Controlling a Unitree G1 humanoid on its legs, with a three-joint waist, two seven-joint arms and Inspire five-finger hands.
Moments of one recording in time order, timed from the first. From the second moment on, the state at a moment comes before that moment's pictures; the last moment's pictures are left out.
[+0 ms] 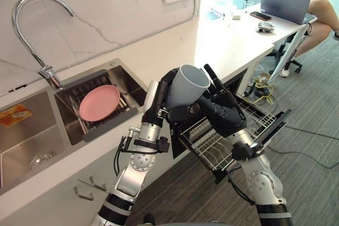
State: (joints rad) left arm -0.12 0.14 -0.36 -0.12 0.27 -0.20 0.21; right arm -0.03 -0.18 0.01 -0.14 0.87 0.13 0.42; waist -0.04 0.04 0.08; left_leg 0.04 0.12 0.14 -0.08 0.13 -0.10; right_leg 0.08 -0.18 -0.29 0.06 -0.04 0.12
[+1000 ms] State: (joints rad) left arm -0.17 0.14 -0.44 -0.12 0.22 -0.22 0.28; right arm -0.14 -0.20 0.12 -0.15 0.79 0.03 0.17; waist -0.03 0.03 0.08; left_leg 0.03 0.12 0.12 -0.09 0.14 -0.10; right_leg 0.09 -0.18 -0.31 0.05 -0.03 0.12
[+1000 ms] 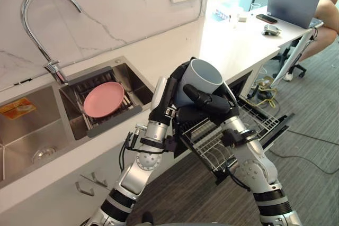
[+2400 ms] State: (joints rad) left arm 0.14 0.06 -0.52 0.01 -0.51 -0.20 -0.13; right arm -0.07 -0.15 -0.36 -0.01 0.64 -0.27 -0.32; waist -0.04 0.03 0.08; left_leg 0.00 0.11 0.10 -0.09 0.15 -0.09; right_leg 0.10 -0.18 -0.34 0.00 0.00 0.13
